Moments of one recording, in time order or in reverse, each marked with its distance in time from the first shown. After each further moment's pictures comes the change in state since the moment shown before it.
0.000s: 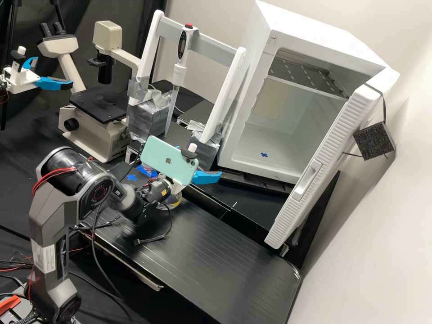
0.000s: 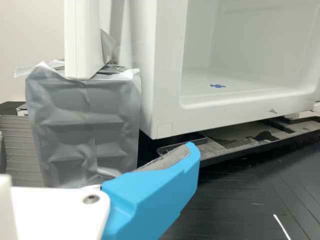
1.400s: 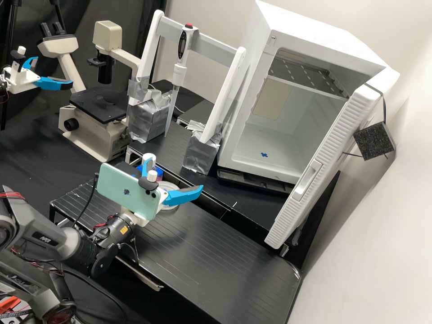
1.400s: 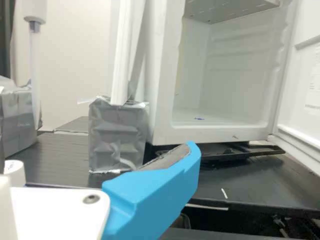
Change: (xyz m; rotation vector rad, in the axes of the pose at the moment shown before) arm -0.143 0.009 0.012 -0.040 0.153 0.088
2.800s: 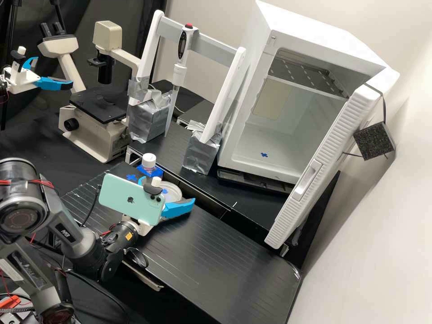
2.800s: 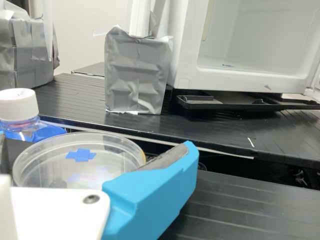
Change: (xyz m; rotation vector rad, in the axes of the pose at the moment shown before) arm 0.000 -0.015 0.025 -0.042 -0.064 -0.186
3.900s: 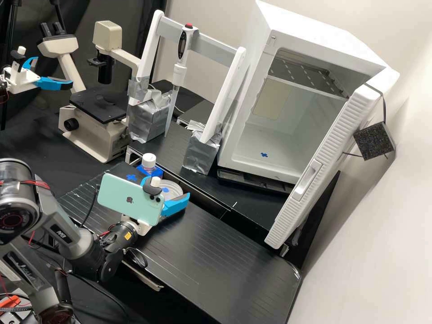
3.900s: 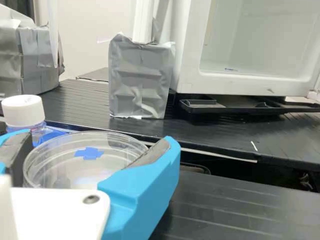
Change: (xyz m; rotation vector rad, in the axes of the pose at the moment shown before) arm -0.003 0.002 -0.002 0.021 0.013 0.000
